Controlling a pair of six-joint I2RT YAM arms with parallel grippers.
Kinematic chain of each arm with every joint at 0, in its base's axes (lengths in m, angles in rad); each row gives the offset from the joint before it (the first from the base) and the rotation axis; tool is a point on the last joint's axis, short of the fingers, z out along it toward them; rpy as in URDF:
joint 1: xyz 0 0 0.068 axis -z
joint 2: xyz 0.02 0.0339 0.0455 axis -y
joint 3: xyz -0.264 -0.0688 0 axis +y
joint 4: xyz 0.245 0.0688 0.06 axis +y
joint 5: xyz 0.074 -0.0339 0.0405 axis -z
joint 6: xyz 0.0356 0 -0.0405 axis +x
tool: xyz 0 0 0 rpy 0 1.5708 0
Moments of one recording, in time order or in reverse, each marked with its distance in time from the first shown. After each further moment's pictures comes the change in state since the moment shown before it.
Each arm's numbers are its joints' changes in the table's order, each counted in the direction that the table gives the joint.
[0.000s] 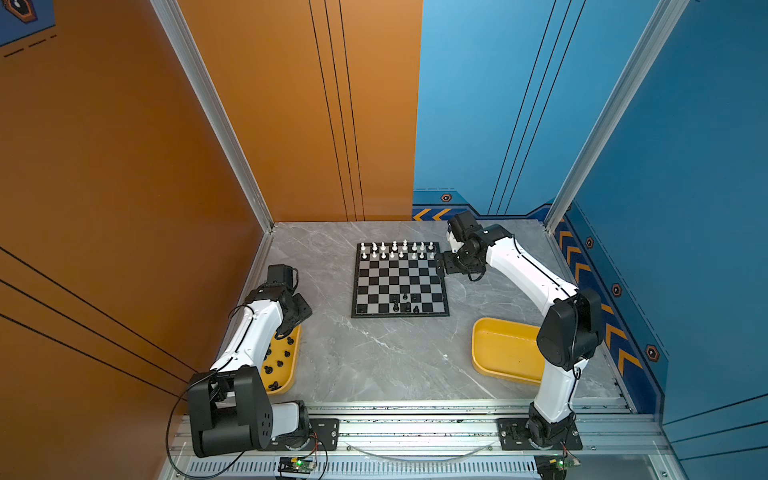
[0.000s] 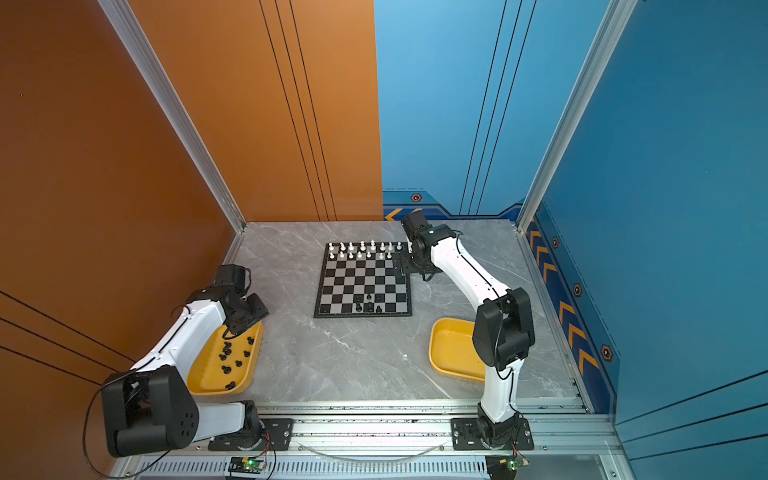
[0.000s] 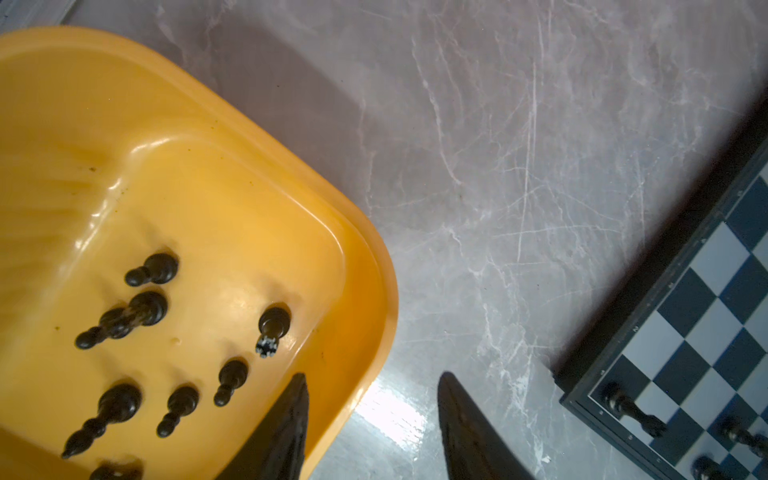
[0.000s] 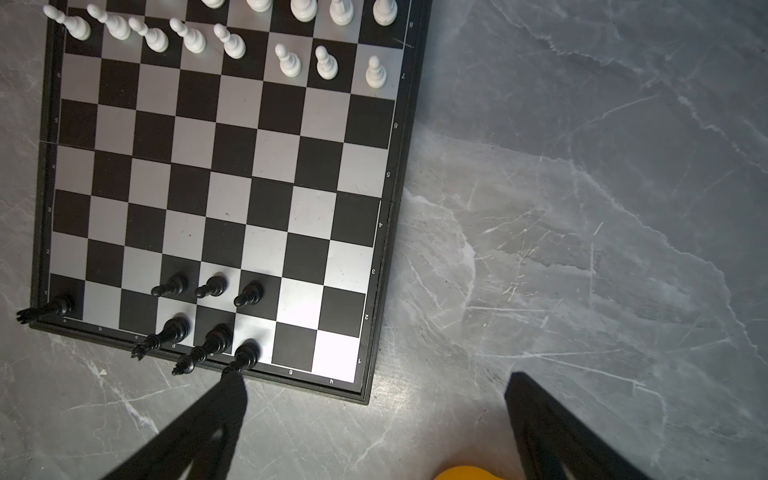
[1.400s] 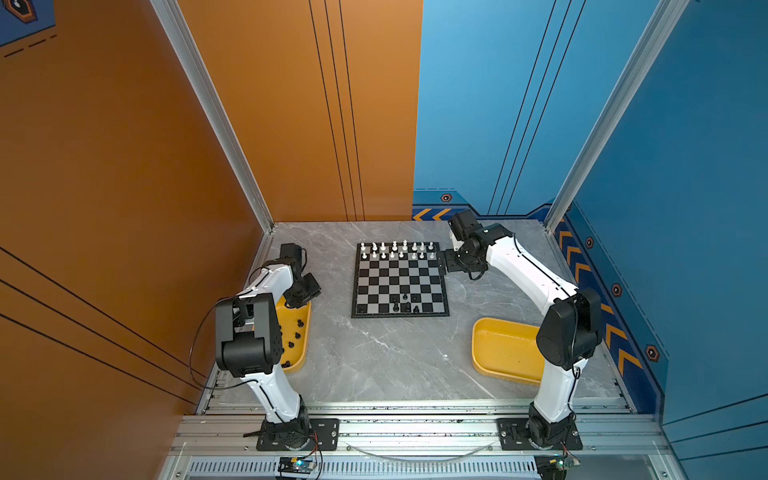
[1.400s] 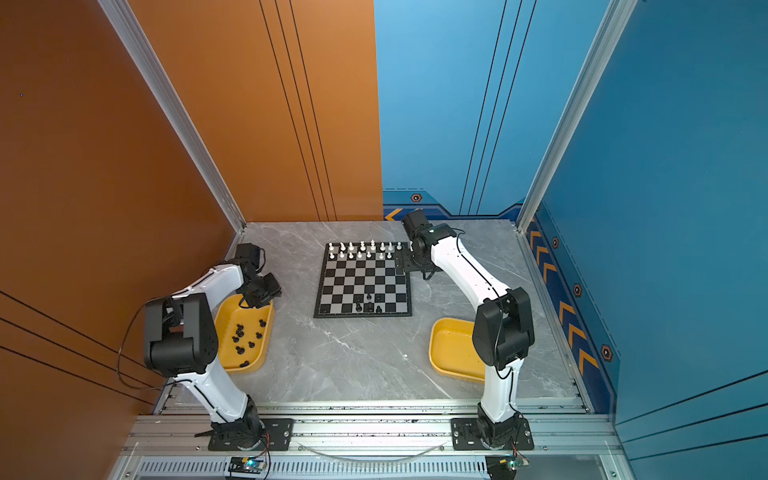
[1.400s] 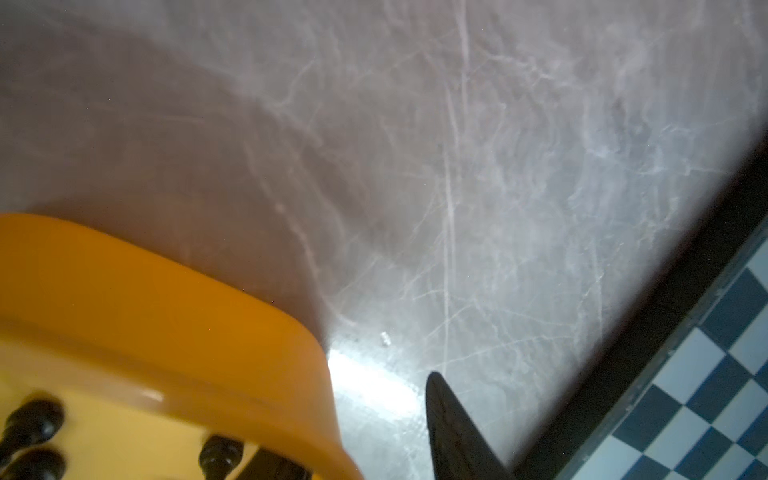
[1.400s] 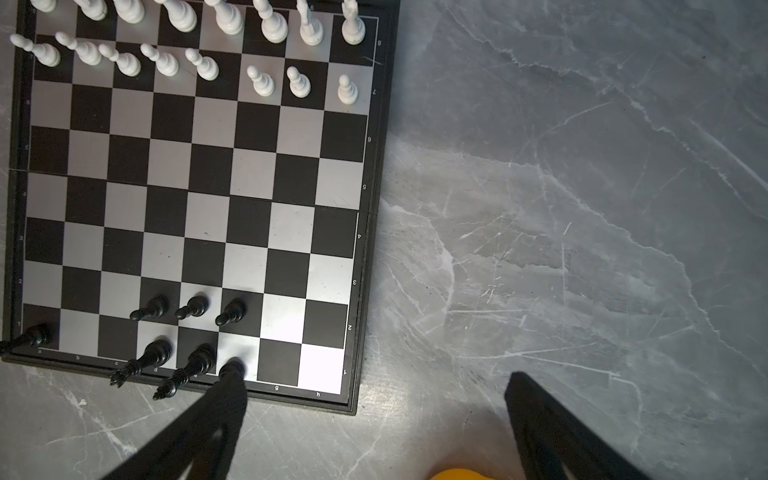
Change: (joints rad) left arm 0.034 -0.484 -0.335 -0.096 0.131 0.047; right arm 0.005 -0.003 -0.007 0.001 0.062 0.031
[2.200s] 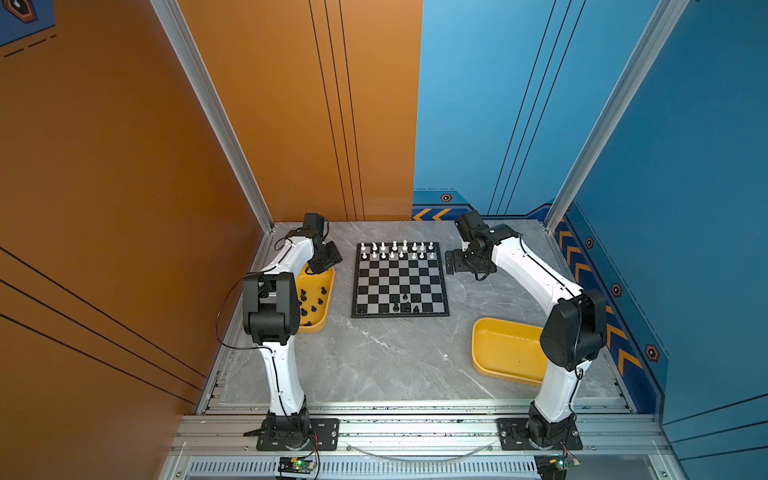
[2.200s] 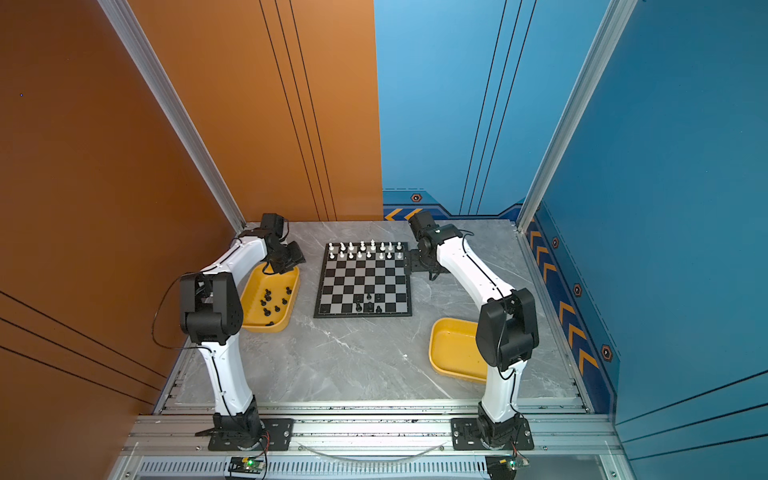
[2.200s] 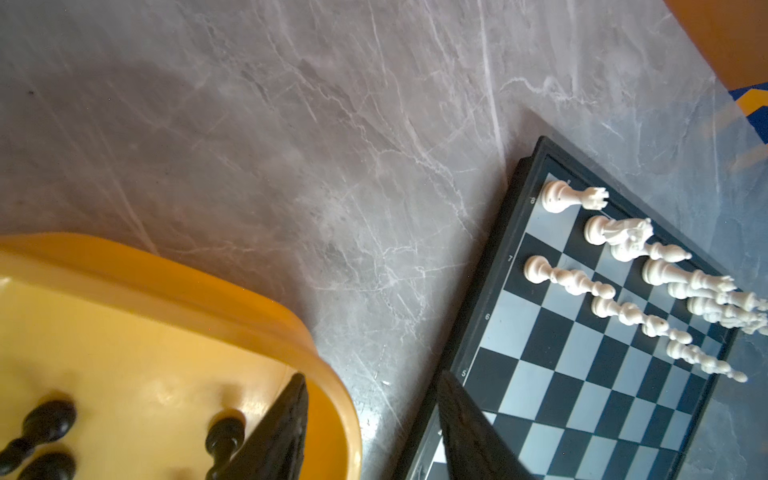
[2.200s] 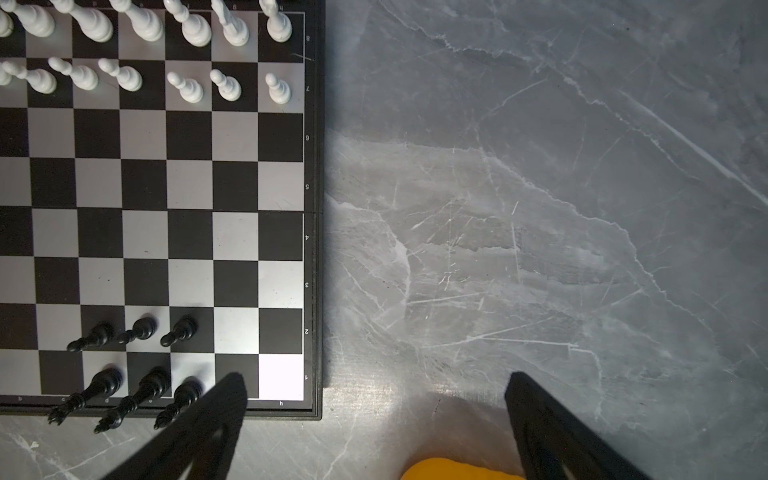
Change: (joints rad) left arm 0.118 -0.256 -0.443 0.051 0.058 -0.006; right arm 0.037 0.021 0.031 0.009 0.058 0.037
